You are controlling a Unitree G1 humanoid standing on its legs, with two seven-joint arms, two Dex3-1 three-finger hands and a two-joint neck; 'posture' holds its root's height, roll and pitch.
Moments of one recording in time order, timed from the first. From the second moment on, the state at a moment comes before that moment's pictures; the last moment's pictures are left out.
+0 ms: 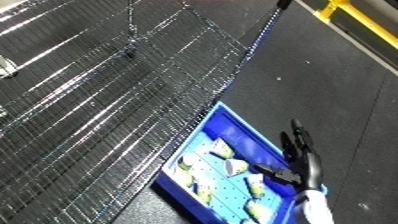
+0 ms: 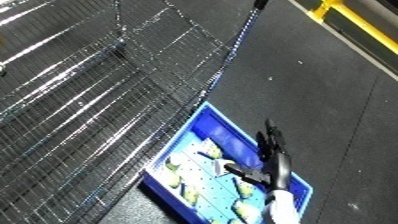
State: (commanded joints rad) left arm -0.18 0.32 -0.18 0.25 -0.88 -0.19 -0.08; right arm -0.08 -0.50 -0.20 0.31 0.65 -0.34 -0.35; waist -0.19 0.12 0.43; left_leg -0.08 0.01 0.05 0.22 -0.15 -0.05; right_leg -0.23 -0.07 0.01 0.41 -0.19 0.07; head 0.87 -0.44
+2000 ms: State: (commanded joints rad) left arm -0.16 0.36 -0.13 0.19 -0.77 -0.05 -0.13; right arm -0.23 -0.39 0.08 0.13 0.44 -0.29 -0.18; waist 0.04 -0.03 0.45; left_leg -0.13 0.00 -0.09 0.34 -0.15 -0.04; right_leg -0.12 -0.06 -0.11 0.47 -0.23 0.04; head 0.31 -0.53
